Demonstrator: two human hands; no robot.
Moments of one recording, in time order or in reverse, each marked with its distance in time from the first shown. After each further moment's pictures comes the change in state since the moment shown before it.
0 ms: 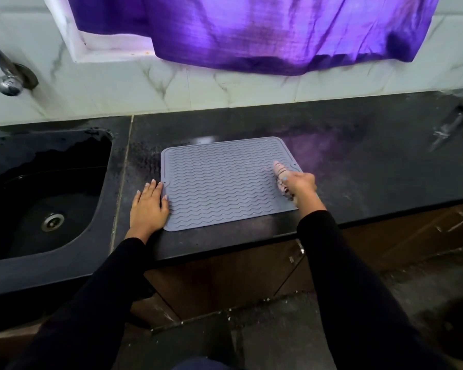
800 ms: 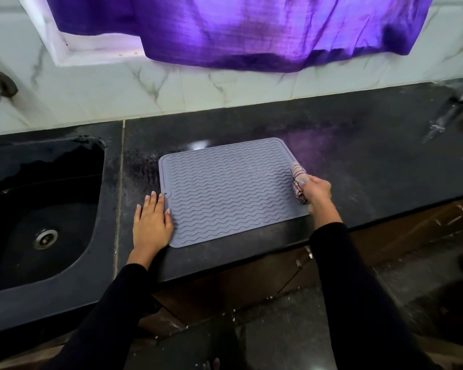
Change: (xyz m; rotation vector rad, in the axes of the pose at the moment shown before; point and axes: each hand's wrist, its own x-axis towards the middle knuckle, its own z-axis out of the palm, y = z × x) left_hand 0.004 -0.004 0.006 0.020 -0.015 0.022; right_hand 0.014 0.005 -0.007 -0.046 0.149 0.020
